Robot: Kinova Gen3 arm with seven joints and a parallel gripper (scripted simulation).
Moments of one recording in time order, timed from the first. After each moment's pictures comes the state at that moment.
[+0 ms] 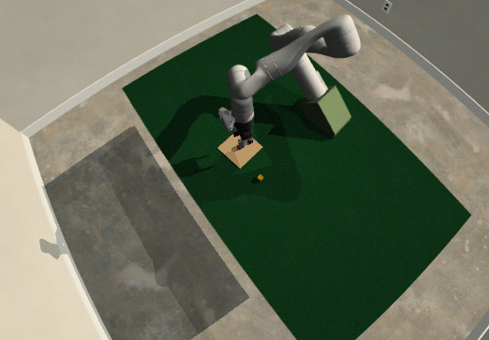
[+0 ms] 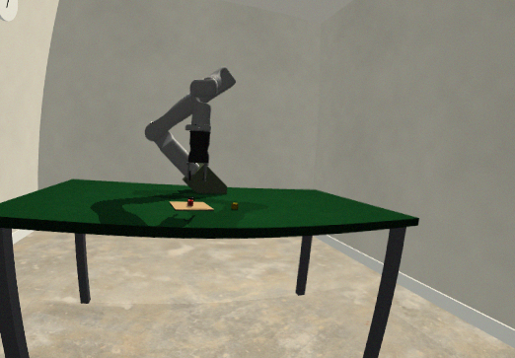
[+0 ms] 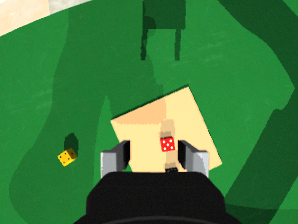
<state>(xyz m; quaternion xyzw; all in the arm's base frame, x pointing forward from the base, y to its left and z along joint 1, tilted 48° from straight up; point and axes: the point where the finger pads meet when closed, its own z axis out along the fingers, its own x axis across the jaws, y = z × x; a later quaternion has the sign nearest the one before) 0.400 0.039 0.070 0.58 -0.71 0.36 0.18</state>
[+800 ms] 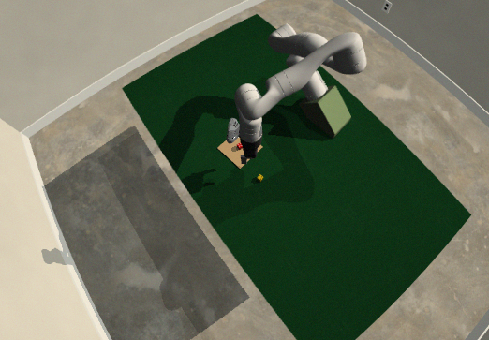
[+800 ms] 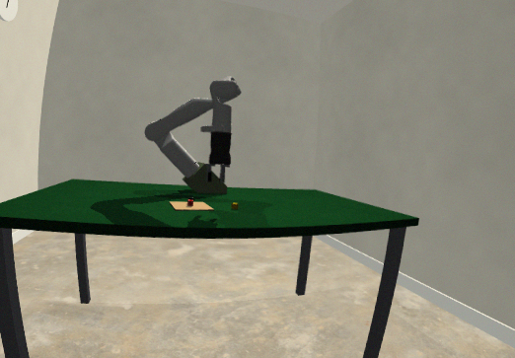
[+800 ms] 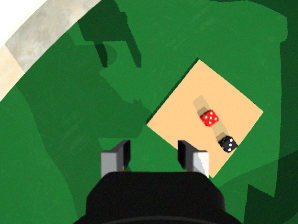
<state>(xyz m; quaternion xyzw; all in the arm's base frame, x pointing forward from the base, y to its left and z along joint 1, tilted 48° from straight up) 0.420 0.086 0.023 0.40 -0.83 0.39 0.08</state>
